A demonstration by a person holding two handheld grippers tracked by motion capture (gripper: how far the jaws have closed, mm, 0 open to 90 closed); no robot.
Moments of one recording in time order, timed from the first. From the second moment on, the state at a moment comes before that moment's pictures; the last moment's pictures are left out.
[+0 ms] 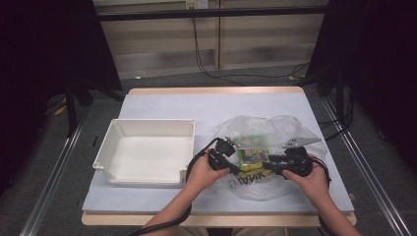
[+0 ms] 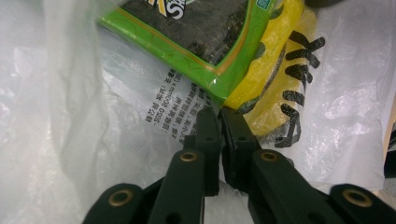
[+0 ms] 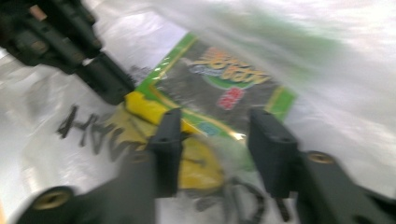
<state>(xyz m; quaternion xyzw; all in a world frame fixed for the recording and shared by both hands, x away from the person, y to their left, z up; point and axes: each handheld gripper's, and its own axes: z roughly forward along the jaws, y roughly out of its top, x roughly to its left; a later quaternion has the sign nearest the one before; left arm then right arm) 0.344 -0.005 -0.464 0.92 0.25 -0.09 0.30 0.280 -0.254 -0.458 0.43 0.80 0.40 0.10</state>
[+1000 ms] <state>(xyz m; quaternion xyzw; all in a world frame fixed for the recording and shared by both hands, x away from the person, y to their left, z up) 0.334 -0.005 -0.470 0.91 0.25 -0.11 0.32 0.273 -0.246 -0.472 0.41 0.82 0.39 0.05</state>
